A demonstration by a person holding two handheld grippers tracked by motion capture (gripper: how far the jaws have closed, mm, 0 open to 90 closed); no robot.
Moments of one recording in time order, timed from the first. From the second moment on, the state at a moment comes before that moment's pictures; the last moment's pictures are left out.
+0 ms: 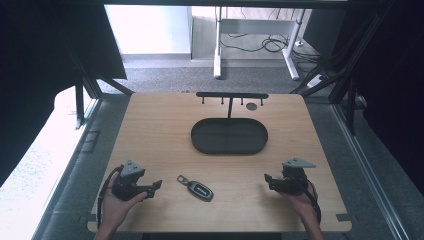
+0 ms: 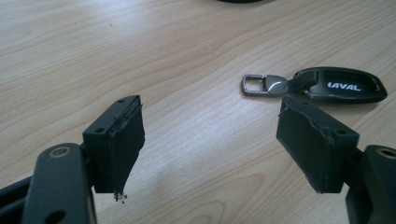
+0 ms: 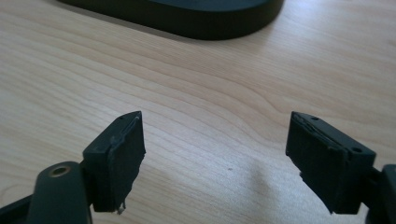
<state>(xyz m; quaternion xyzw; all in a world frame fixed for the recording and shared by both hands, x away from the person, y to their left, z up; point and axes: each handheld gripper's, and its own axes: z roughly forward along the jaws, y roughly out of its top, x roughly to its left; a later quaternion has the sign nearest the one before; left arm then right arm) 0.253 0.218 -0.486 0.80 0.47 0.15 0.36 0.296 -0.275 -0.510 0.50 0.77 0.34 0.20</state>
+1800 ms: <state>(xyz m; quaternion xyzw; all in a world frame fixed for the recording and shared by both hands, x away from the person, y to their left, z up) 0.250 0.223 -0.483 0.79 0.47 0.15 0.37 0.308 -0.147 -0.462 0.32 0.88 0.32 0.14</state>
